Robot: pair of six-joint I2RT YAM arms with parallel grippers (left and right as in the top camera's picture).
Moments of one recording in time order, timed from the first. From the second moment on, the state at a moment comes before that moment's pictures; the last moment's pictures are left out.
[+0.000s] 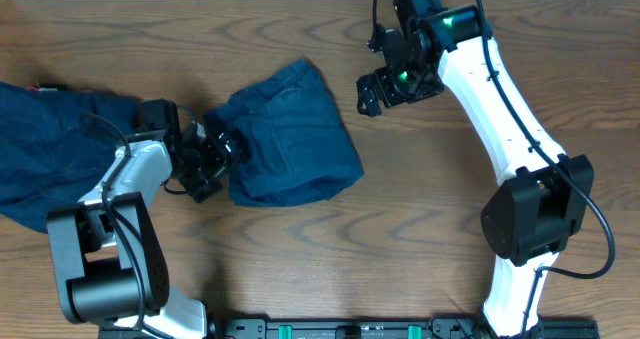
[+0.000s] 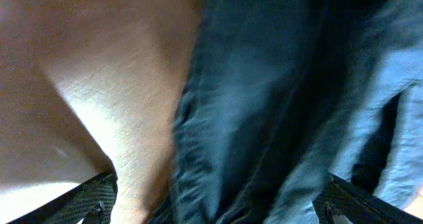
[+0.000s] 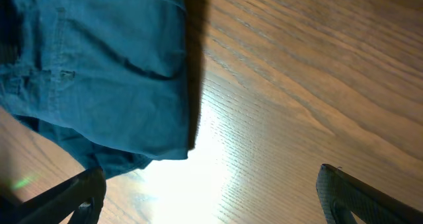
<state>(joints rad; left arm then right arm) 0.17 1.75 0.94 -0.60 0.52 -0.48 0.34 2.06 1.97 -1.27 -0.27 -0.04</state>
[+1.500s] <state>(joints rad) 0.05 2.11 0.96 -0.04 1.08 -0.70 0.34 2.06 1.97 -1.28 -0.28 -0.06</state>
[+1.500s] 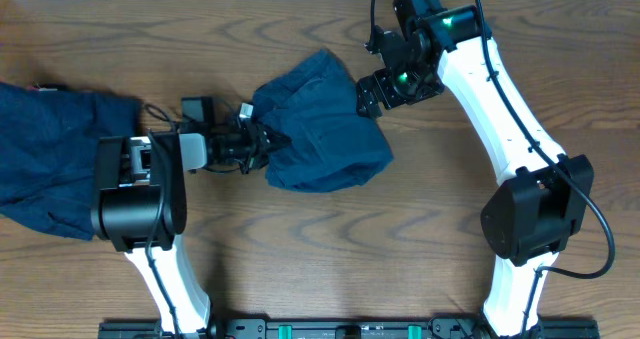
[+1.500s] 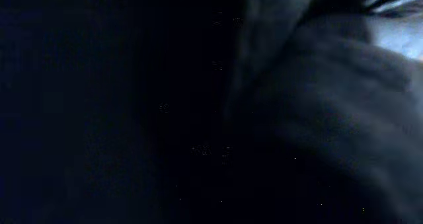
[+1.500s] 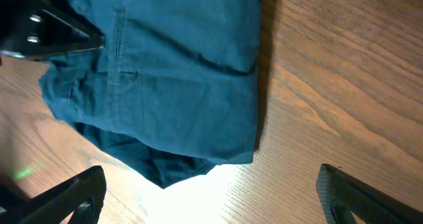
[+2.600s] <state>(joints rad) 0.04 1.30 0.90 -0.09 0.47 -0.80 0.34 2.06 1.97 -1.27 -0.28 -0.06</state>
